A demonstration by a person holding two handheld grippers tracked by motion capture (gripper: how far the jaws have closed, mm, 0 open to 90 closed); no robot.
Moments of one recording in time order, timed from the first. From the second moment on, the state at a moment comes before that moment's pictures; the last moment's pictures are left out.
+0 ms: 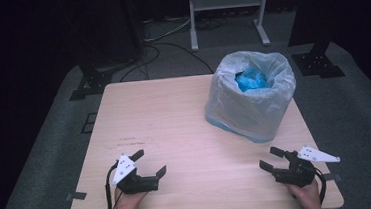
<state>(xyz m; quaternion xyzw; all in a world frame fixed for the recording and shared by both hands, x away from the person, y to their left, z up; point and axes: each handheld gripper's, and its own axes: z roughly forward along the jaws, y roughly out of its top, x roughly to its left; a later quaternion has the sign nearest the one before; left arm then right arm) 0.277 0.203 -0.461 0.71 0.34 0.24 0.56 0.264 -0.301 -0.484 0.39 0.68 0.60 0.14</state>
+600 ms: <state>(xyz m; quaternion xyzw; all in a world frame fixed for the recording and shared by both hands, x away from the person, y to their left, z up) 0.275 0.205 -0.462 0.71 0.34 0.22 0.58 0.278 -0.289 -0.464 0.36 0.70 0.60 0.14</state>
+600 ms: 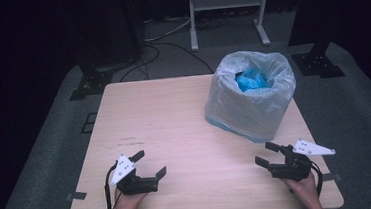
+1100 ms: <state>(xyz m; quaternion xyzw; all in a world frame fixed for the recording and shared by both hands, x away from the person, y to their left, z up) 0.276 0.209 -0.462 0.71 0.35 0.22 0.58 0.324 -0.255 -0.377 0.29 0.73 0.59 0.16</state>
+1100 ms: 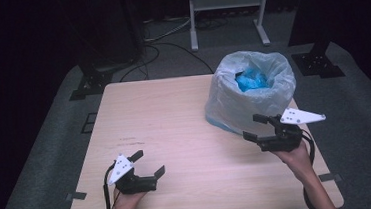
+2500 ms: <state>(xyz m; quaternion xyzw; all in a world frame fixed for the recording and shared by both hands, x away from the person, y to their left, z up) 0.279 0.216 -0.463 0.69 0.37 0.21 0.59 0.414 -0.207 -0.331 0.32 0.80 0.45 0.24</state>
